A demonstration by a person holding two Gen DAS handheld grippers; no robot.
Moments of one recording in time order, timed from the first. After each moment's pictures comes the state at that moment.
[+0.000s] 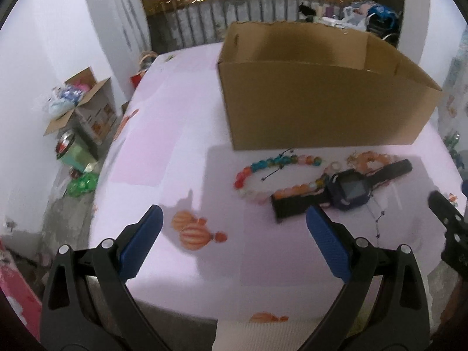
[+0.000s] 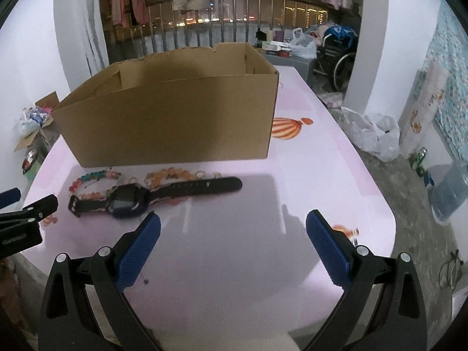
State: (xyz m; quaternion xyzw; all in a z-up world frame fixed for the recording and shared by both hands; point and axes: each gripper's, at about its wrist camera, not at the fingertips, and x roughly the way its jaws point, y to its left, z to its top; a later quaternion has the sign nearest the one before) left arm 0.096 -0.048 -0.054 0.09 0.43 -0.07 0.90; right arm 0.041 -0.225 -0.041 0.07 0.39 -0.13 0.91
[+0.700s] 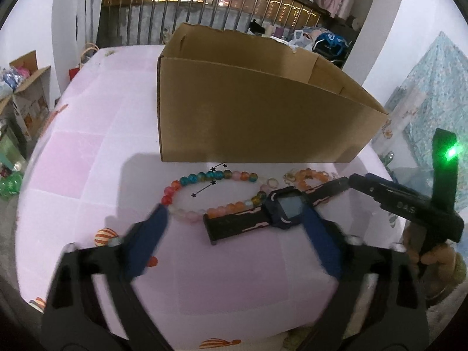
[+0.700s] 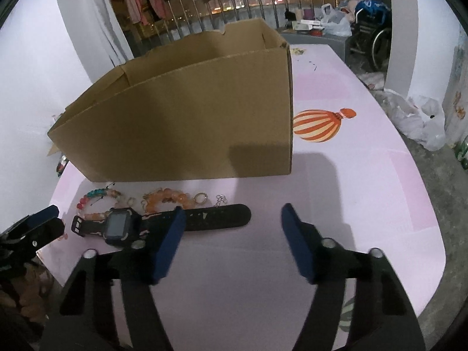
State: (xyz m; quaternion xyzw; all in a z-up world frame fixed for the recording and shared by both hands) left arm 0.108 -0.045 -0.072 -0.04 0.42 -0.23 0.88; right arm 0.092 -0.269 -0.068 0.14 0.42 -0.03 0.90
